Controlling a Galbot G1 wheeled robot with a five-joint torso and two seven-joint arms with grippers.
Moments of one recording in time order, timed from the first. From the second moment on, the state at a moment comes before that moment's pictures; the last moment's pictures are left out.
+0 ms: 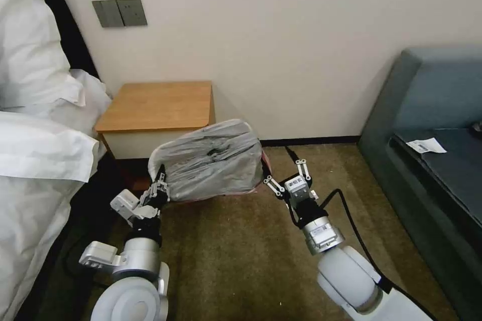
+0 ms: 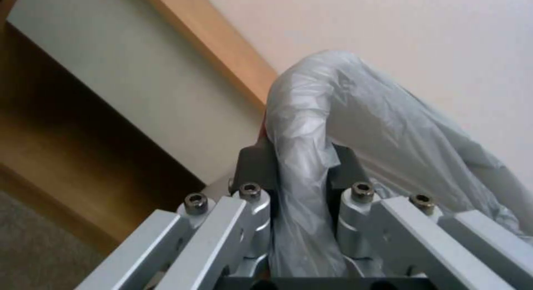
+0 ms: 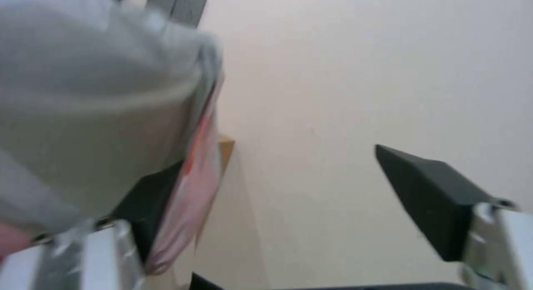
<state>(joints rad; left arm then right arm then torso) 1.63 -1.61 -0.54 -2.33 -0.79 0.10 -0.17 -1.27 1.01 0.06 2.12 -0.11 0.03 0.29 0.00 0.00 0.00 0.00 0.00</state>
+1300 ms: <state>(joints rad) 1.69 -1.61 -0.50 -2.39 -0.77 0.07 -0.13 -1.21 1.02 0.10 2.09 0.16 -0.02 0.25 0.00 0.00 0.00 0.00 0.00</state>
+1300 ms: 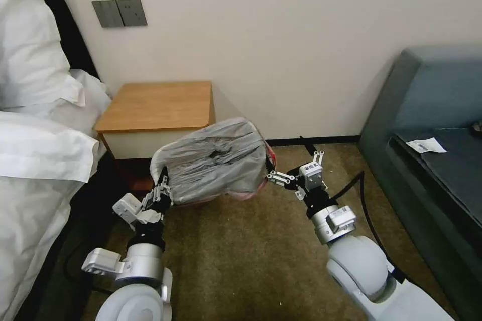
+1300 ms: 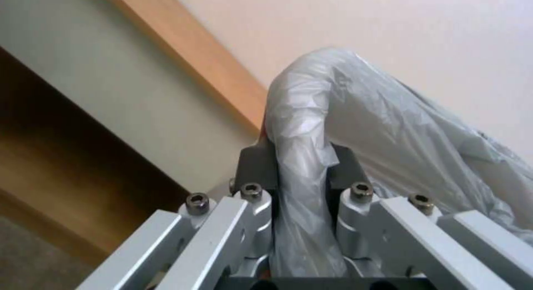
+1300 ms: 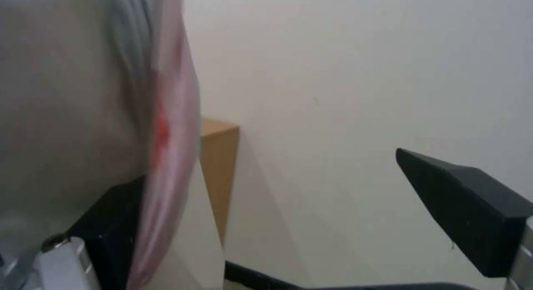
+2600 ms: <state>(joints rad) 1.62 -1.60 -0.54 -2.22 -0.60 0.06 -0.20 -1.30 1.00 0.15 2.16 0.10 0.08 0.16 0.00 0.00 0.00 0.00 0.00</state>
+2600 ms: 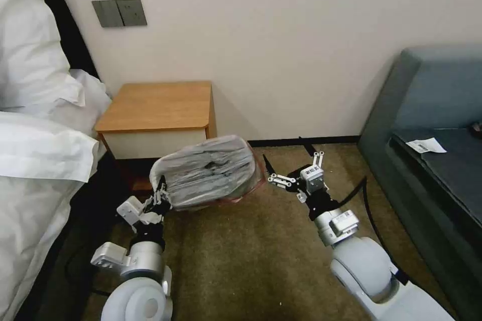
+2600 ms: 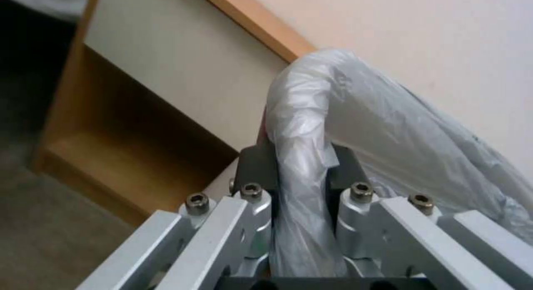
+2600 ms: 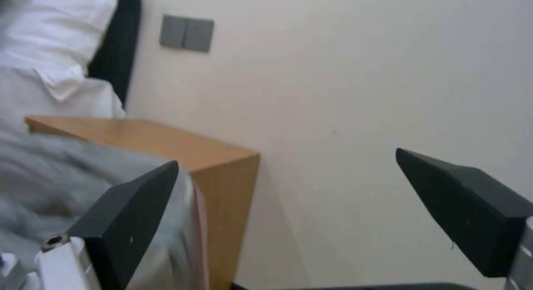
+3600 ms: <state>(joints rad) 1.62 -1.61 -0.47 -2.03 0.06 -0.29 -0.07 -0.83 0.78 -0.35 2.13 0.19 -0.18 0.04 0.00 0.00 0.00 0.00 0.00</state>
